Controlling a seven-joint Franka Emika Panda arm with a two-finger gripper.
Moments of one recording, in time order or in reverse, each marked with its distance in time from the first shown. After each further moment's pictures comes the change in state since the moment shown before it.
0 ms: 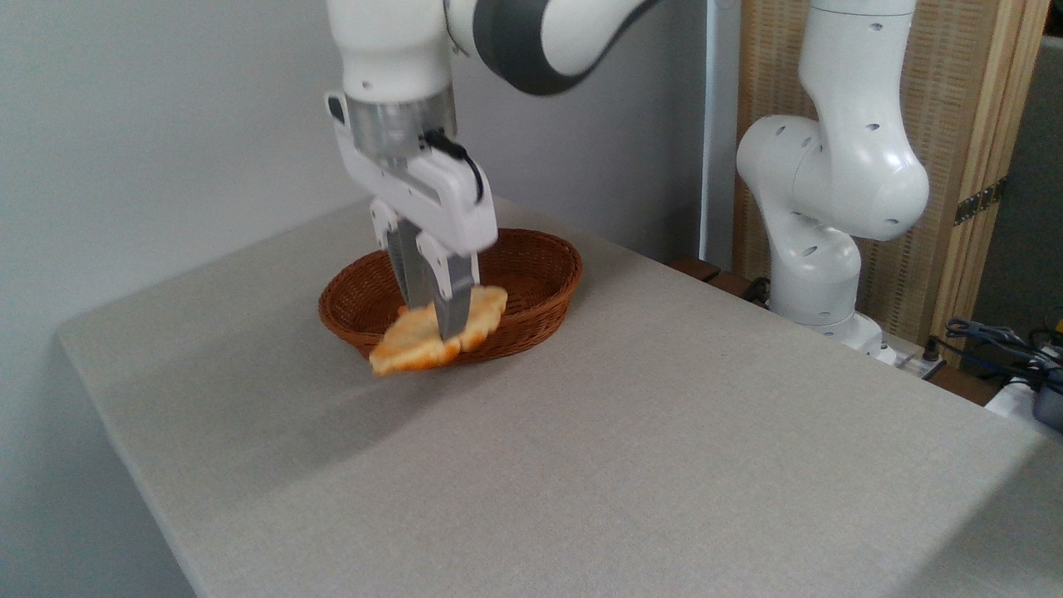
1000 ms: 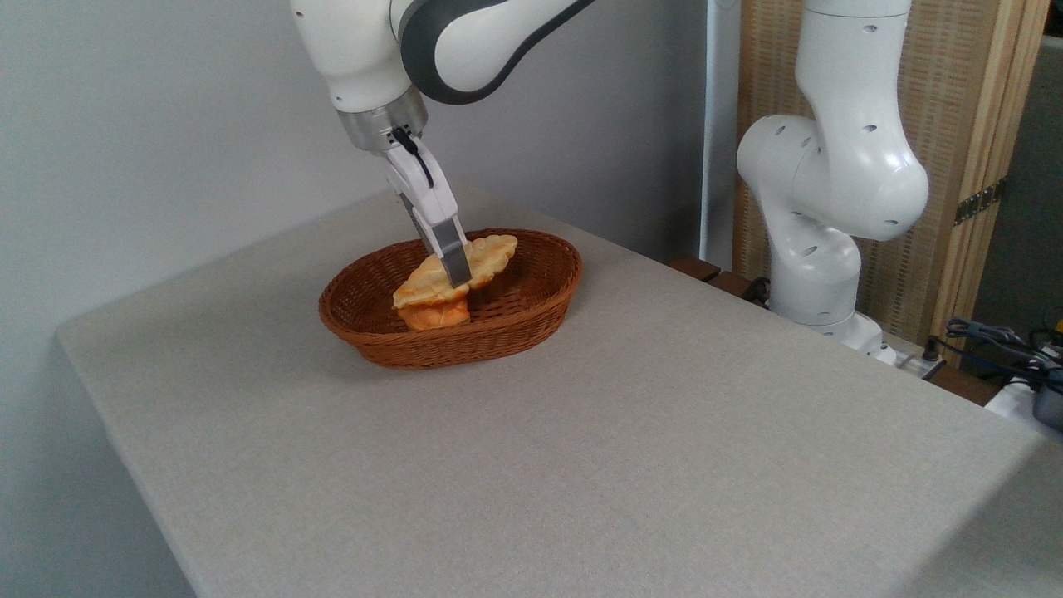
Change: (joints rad) arm -0.007 0.051 -0.282 -0.035 -0.095 -0.100 -0.051
